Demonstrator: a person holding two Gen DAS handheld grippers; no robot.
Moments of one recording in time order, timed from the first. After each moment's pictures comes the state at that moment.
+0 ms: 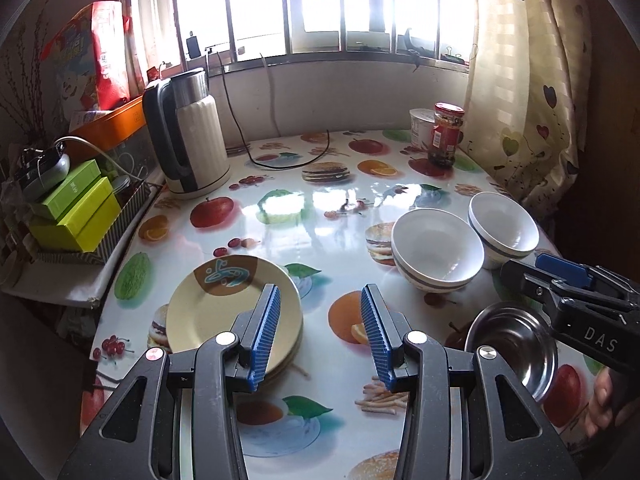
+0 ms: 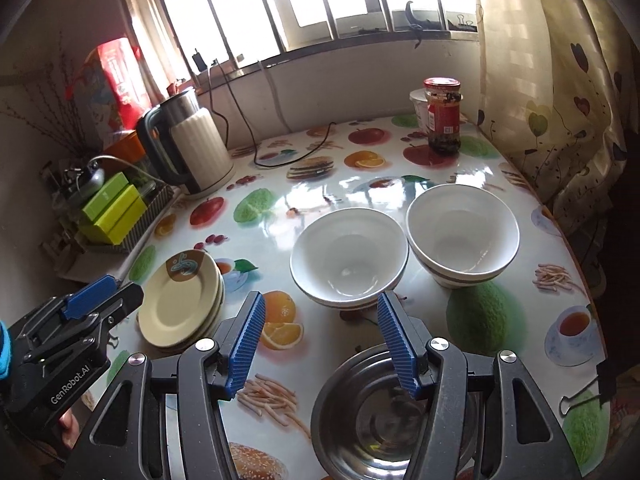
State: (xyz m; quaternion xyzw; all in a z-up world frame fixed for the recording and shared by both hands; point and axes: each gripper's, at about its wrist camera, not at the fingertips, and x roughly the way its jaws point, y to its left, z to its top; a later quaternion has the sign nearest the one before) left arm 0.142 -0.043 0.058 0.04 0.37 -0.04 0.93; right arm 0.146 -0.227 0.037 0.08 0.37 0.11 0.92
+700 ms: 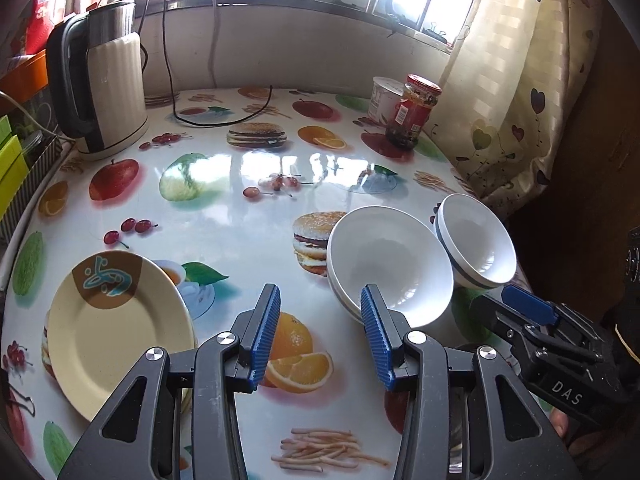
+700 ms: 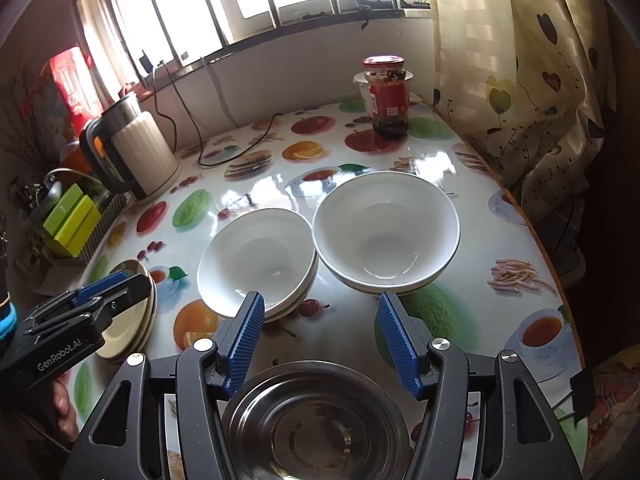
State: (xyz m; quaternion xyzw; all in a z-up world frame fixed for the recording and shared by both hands) left arm 0.227 -0.069 0.017 -0.05 0.44 -0.13 0.89; right arm 0.184 -0.269 0.012 0.08 0.40 0.07 0.91
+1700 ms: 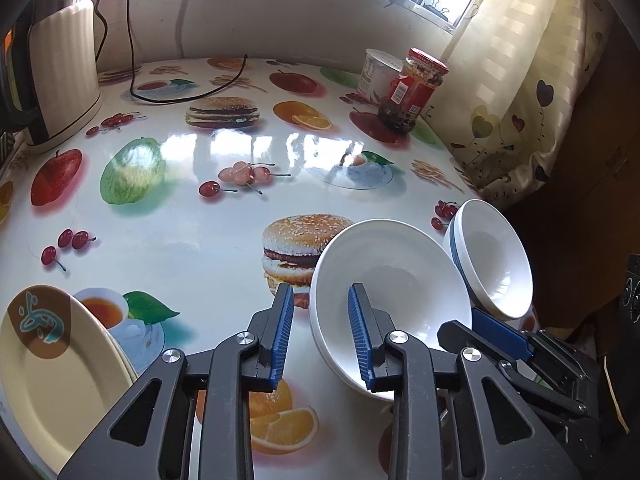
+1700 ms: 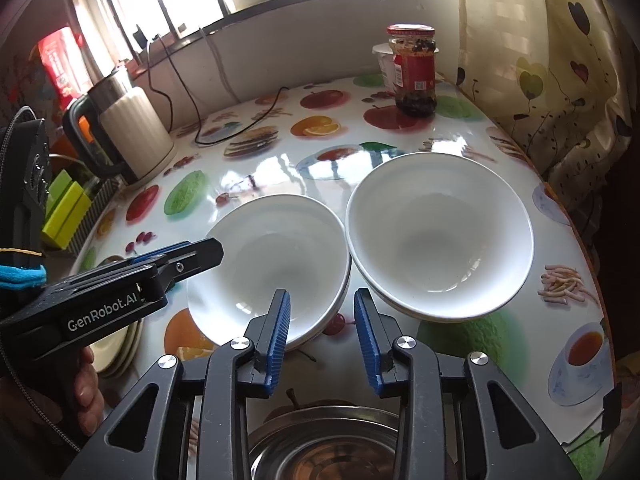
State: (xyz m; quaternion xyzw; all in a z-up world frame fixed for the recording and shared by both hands) left arm 0.284 -0.085 -0.015 -0.07 0.48 -0.17 0.86; right arm 0.226 -0.247 -0.015 0.09 0.43 0.08 0.89
